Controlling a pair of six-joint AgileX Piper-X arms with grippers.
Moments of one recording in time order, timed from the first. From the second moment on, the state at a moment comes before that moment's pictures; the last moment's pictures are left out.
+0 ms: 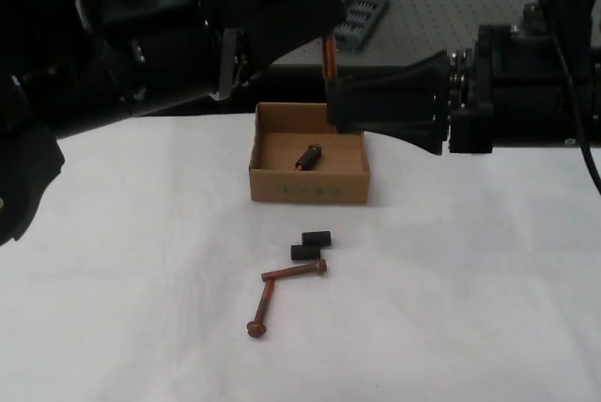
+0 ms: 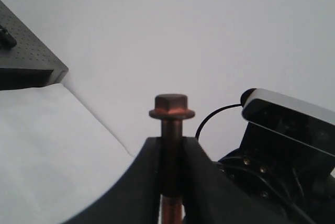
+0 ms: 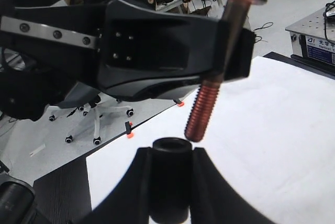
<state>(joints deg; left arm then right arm) -26.6 76.1 -48.8 -37.7 41.0 -44.0 34.1 70.4 -48.7 -2.9 -47.0 13.9</state>
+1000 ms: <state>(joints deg) -29.1 76.1 -48.8 -39.6 38.2 -40.1 34.1 71.3 -48.7 -1.8 -47.4 14.5</state>
